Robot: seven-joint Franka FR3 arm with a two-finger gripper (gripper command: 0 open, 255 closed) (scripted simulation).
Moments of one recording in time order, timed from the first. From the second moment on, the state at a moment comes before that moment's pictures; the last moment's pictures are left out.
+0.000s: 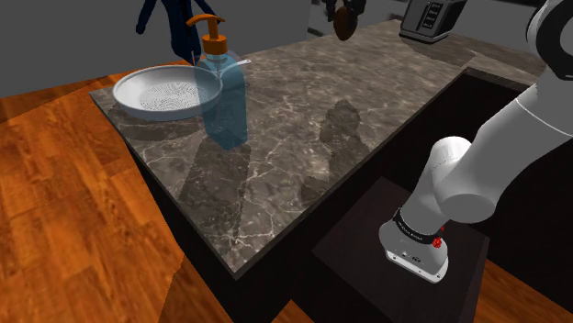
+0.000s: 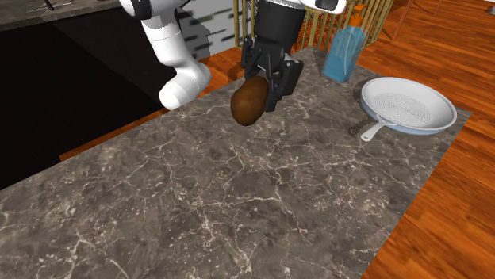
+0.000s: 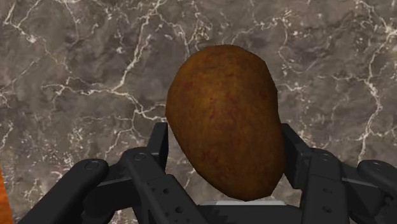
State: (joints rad) arm 0.36 -0.23 -0.29 -1.59 -0.36 1.35 -1.34
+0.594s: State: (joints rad) arm 0.44 -0.19 -0.16 -1.53 -0.32 1.28 -1.14
